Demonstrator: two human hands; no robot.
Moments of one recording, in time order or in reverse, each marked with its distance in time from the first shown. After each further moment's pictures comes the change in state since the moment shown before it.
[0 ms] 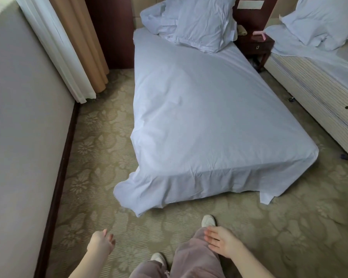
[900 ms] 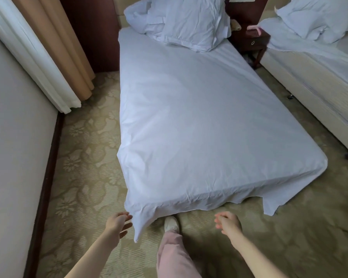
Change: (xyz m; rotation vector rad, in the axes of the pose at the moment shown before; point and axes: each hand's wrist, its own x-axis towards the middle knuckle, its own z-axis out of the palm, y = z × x) left_hand 0.015 0.053 0.188 0.704 -0.179 0.237; right_hand 0.044 -0.155 0.011 -0.362 0.324 -0.453
